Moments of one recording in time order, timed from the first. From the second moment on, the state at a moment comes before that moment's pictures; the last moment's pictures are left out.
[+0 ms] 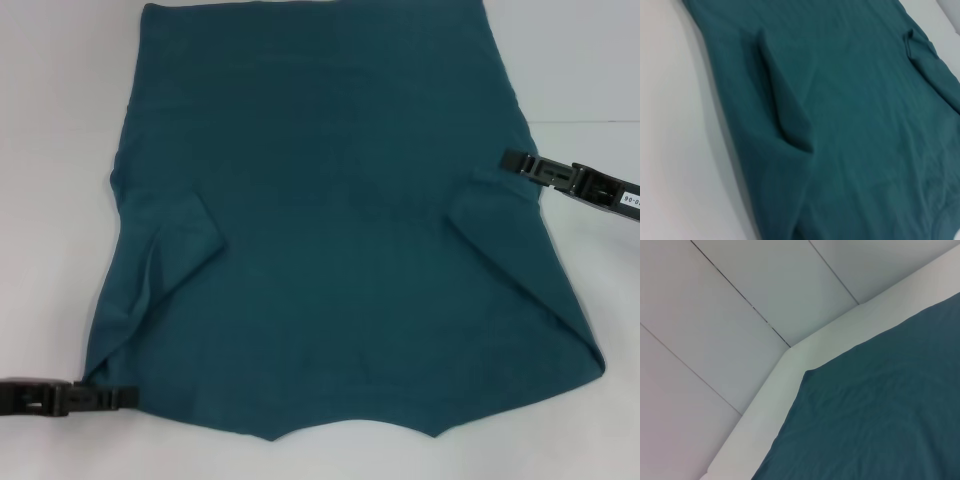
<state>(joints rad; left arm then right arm) -0.43 -2.09 0.42 0.89 2.51 1.65 -2.01 0.56 2.02 -0.65 -0.50 -1.75 -1.20 1.86</state>
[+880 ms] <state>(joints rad) -0.44 -2.08 0.41 0.88 2.51 1.54 -2.08 0.56 2.02 -0.64 -0.50 -1.75 -1.20 1.86</state>
